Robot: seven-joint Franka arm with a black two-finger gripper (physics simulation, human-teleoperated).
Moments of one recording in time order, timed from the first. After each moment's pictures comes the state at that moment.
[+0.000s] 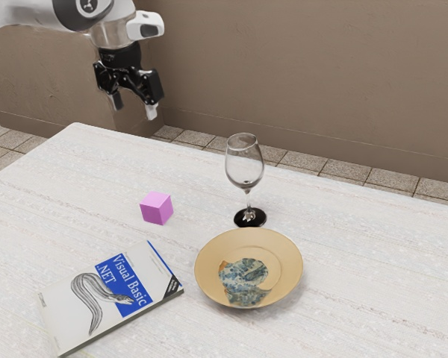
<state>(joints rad) -0.17 0.10 0.15 -1.44 0.02 1.58 0.03</state>
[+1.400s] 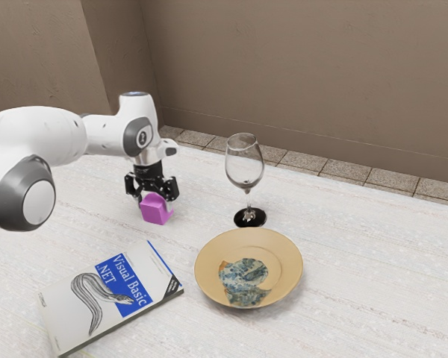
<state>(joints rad) 0.09 0.77 0.10 -1.34 -0.09 1.98 0.01</state>
